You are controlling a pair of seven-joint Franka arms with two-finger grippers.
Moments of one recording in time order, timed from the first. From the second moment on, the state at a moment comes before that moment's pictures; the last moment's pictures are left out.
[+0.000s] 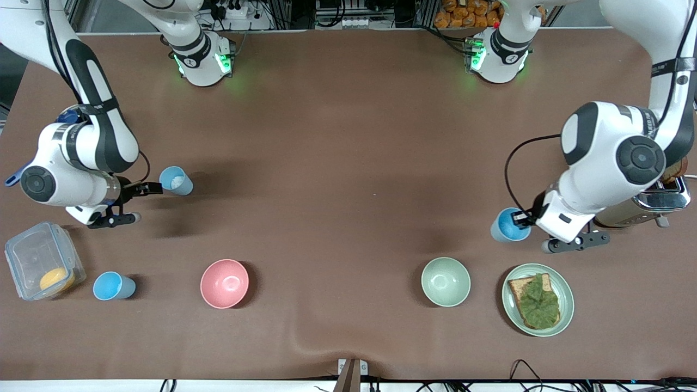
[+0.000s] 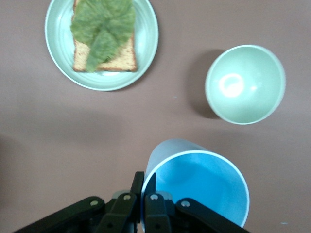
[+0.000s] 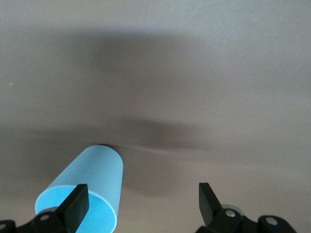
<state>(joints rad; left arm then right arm) -0.05 0.34 -0.18 -1.67 0.03 2.03 -0.43 -0.18 0.35 0.06 -2.05 -0.07 2.09 -0.23</state>
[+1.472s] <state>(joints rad) -0.14 0.32 -0.25 -1.57 0.02 1.99 -0.80 -0.16 0.32 0.07 -2.12 0.10 2.04 -0.25</state>
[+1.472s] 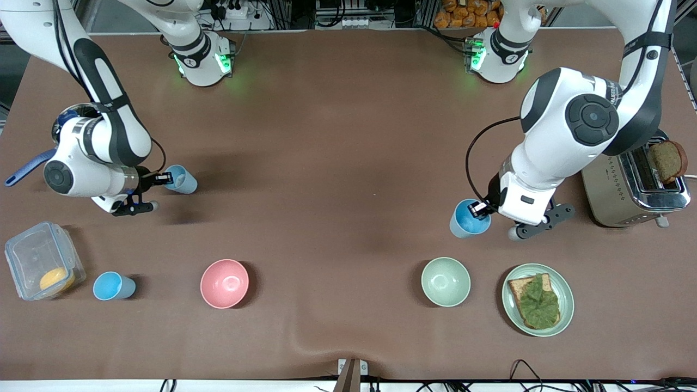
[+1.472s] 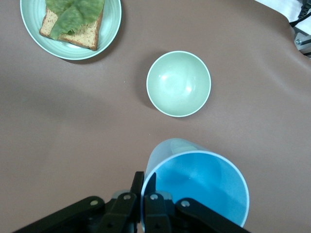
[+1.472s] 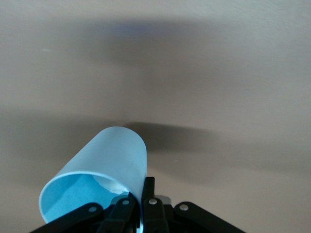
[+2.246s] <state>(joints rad) -0.13 0.32 -0.25 -1.52 0.02 1.93 -0.80 0.39 0.42 0.09 -1.81 0.33 2.06 0.57</state>
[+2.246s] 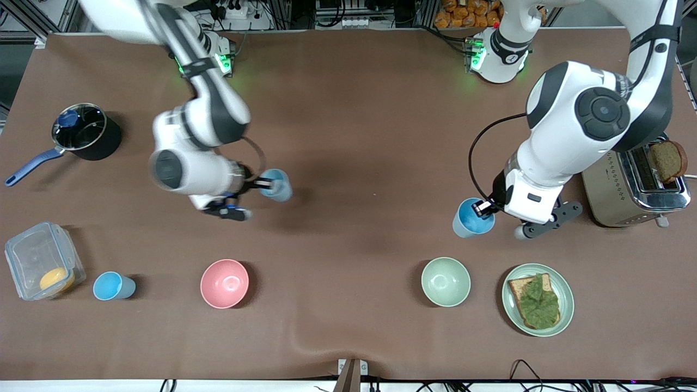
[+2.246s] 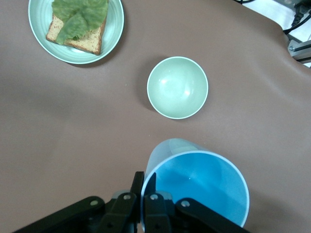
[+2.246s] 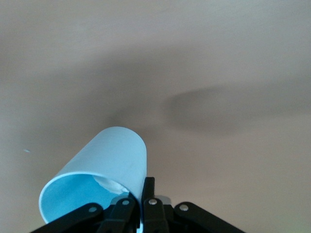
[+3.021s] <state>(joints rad) -0.13 0.32 -0.25 -1.51 -0.02 1.90 -0.80 0.58 0.66 0.08 -1.63 0.33 2.20 0.78</state>
